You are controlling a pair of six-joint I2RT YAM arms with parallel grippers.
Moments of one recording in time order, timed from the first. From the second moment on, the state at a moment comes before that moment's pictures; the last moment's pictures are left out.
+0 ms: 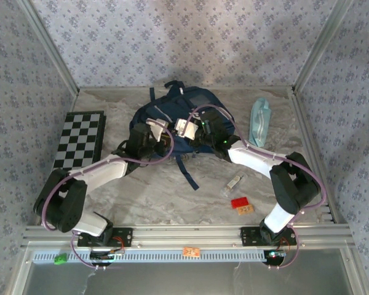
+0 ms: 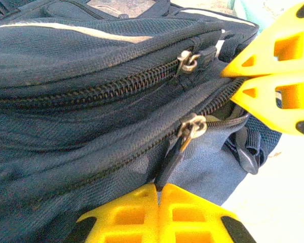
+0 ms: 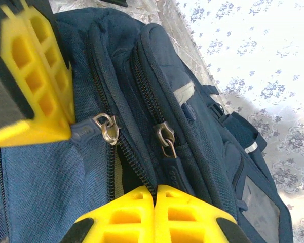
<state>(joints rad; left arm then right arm) -0.55 1.43 0.76 0.16 0.16 -0.20 0.64 1.64 1.05 0.13 -0.17 -0.75</state>
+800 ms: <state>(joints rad) -0.59 1.46 0.79 0.08 0.16 -0.20 0.63 1.62 1.05 0.07 -0.20 -0.73</state>
